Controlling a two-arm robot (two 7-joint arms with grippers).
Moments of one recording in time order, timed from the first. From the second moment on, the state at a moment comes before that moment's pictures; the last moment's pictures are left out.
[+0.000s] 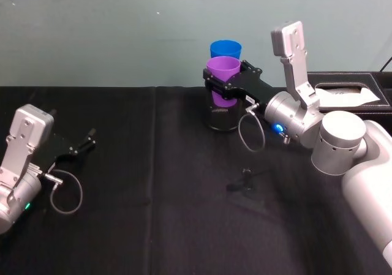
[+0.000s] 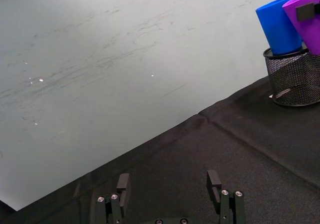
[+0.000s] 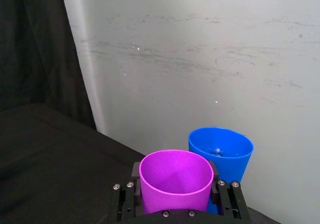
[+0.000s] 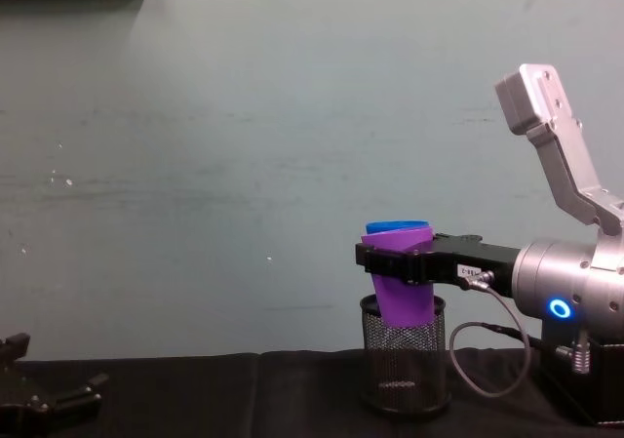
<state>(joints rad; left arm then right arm) -0.20 0.60 0.45 -1.41 -0.25 -0.12 0.03 0.61 0.17 -0.38 -1.01 0.28 -0.03 0.42</state>
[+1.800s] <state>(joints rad) -0.20 0.60 0.45 -1.41 -0.25 -0.12 0.03 0.61 0.17 -0.38 -1.01 0.28 -0.03 0.42</state>
